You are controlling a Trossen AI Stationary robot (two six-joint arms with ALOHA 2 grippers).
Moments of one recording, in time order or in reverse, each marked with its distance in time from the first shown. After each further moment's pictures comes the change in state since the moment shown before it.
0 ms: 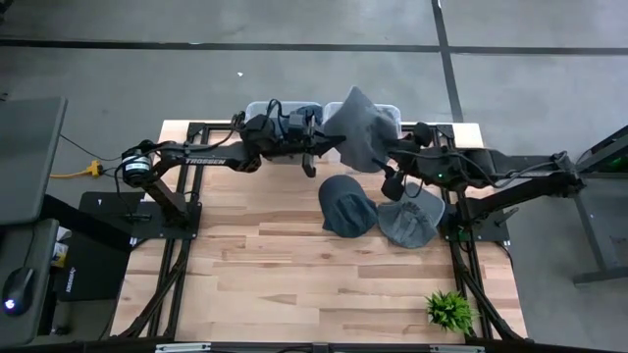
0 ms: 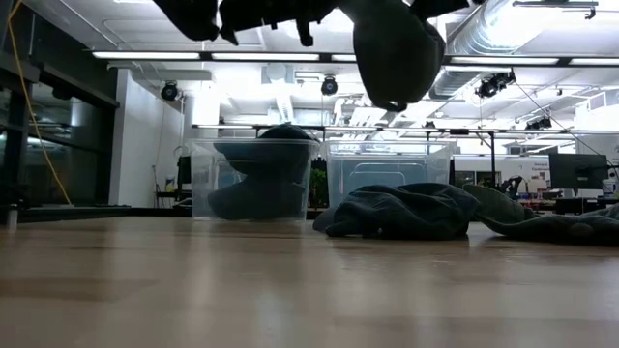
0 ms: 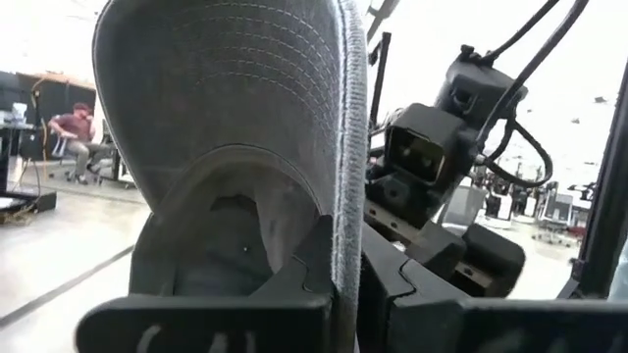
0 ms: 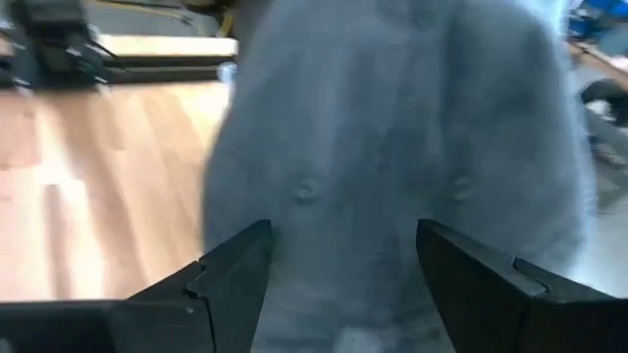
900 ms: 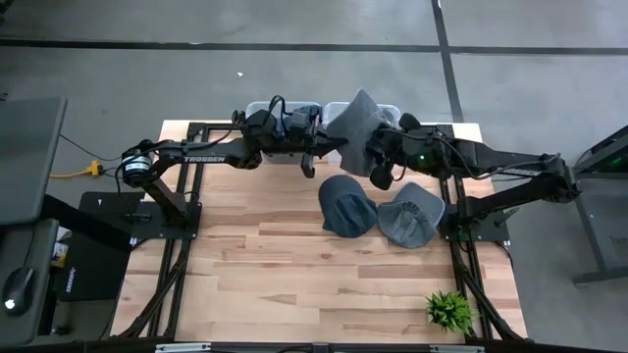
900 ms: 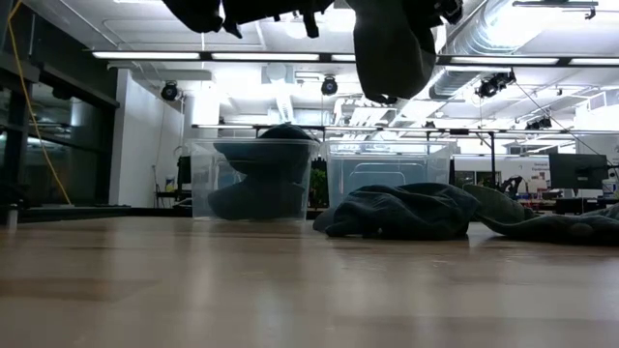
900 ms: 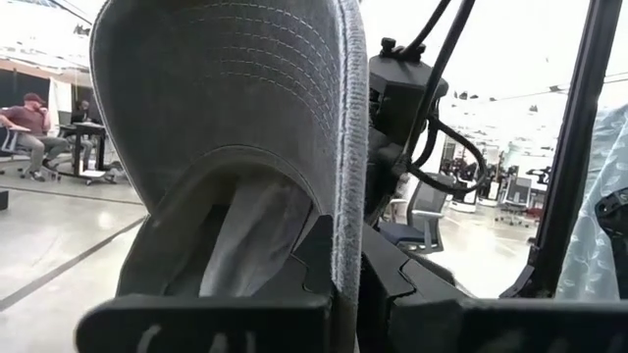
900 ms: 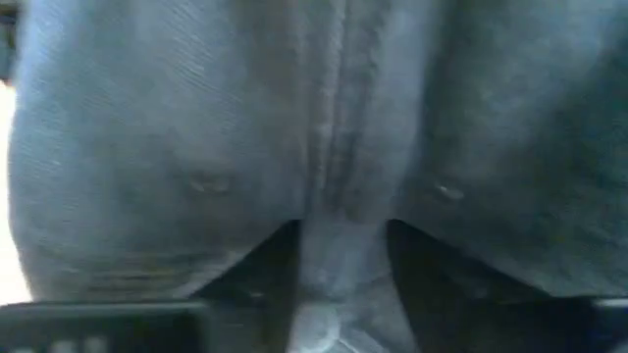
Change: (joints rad) left arm -0.001 0.000 0.060 -0.073 0.095 -0.005; right arm -0.170 0.080 0.000 0.111 -0.191 -0.084
